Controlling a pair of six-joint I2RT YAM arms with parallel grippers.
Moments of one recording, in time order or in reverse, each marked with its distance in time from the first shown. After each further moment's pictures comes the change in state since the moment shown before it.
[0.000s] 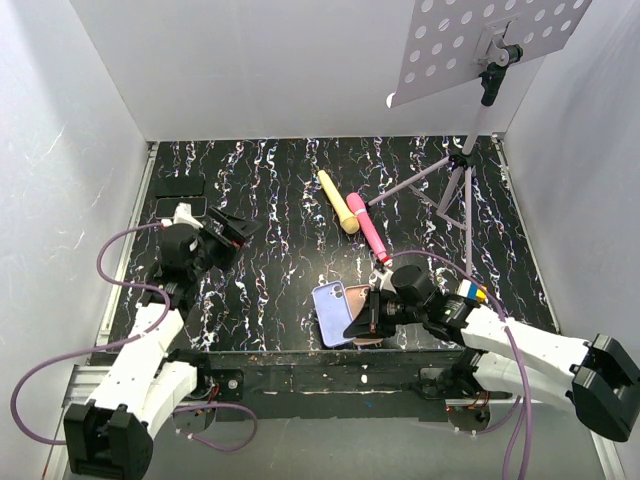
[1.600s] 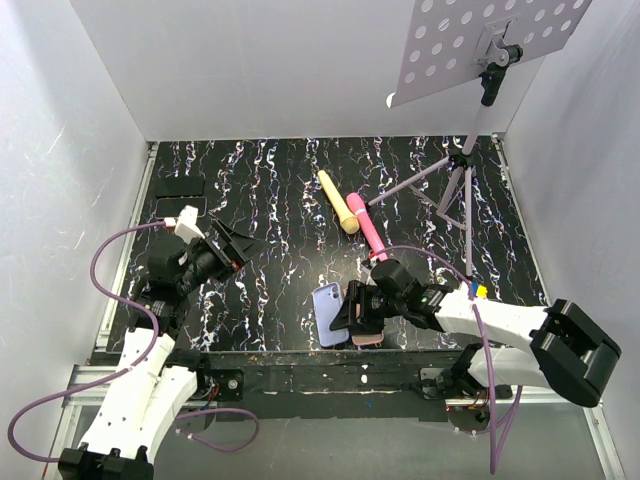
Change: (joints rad) left arm -0.007 -0.238 0.002 -0.195 0.225 0.177; right arm 0.013 0.282 0.053 0.111 0.070 -0.003
